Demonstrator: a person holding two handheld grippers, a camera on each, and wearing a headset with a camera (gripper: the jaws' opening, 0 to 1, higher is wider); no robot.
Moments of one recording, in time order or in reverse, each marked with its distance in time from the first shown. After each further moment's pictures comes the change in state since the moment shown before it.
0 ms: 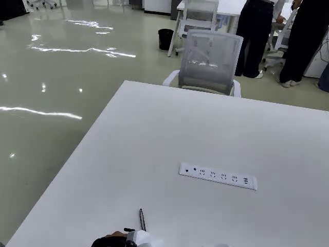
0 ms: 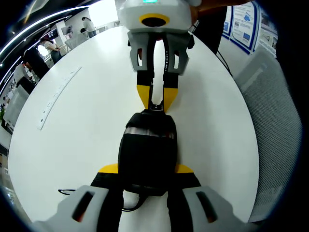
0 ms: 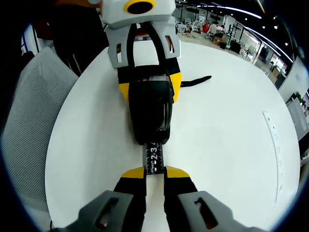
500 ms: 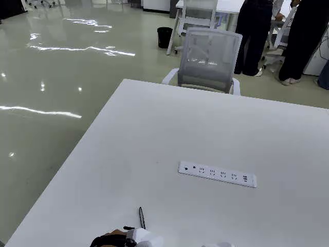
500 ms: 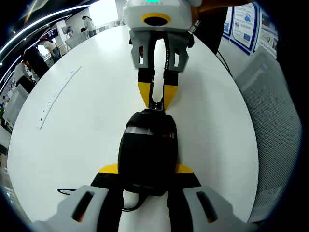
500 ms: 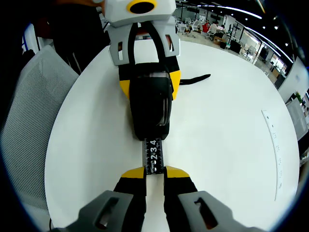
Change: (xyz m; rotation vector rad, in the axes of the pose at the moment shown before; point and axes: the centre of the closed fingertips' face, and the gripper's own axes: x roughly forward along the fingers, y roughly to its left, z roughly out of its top) left arm 0.001 0.001 -0.001 -0.005 0.002 -0.004; right arm -0.003 0.000 -0.005 -0.002 0.006 -0.005
